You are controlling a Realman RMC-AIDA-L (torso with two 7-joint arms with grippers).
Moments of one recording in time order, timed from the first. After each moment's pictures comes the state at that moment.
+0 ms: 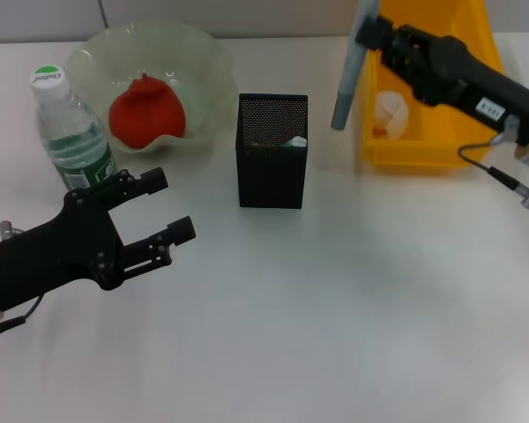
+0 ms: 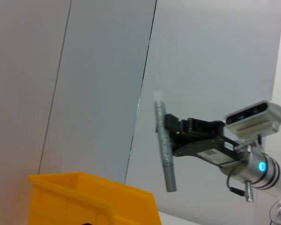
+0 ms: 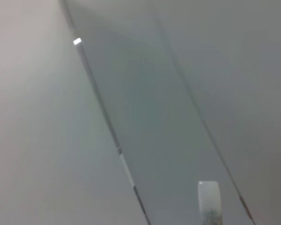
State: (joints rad) left arm -0.38 -2.05 0.53 0.35 1.86 1.78 -0.93; right arm 0.56 2.08 -0.87 -0.34 -1.27 -1.56 1.26
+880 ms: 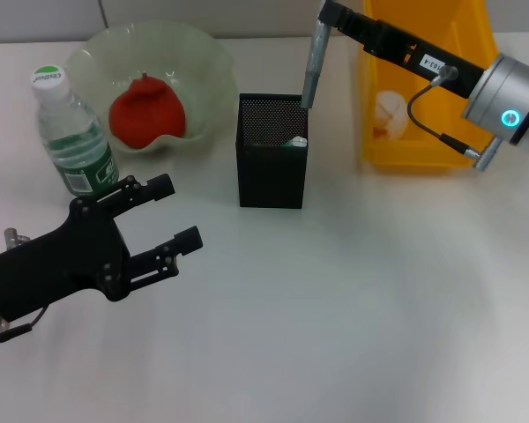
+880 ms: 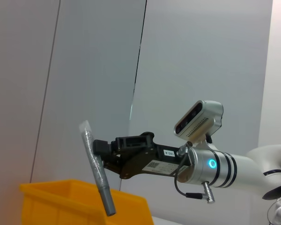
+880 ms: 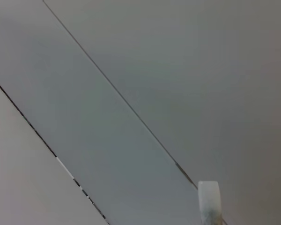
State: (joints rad) left arm -0.37 -2.06 0.53 0.34 1.86 1.80 -0.88; right arm 0.71 2.08 -0.89 -0.27 -1.27 -1.26 1.49
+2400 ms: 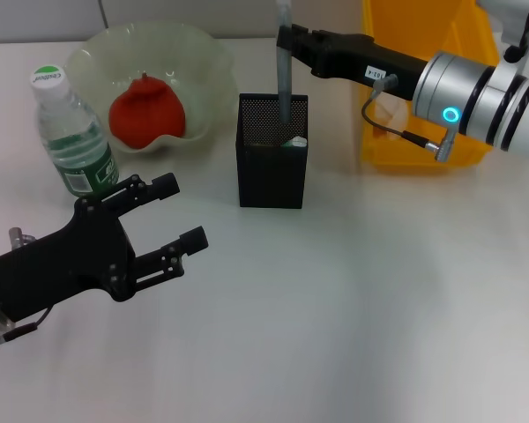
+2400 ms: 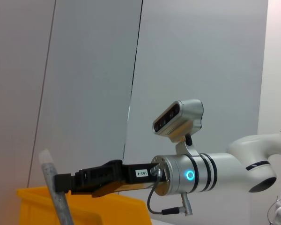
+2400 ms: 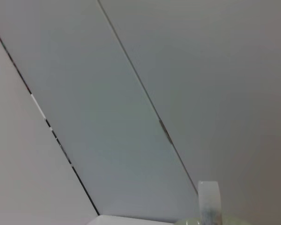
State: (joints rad) left arm -0.38 -2.07 0.53 0.34 1.86 1.80 -0.85; right arm 0.81 2.09 -1.00 -0.23 -1.26 -1.05 1.33
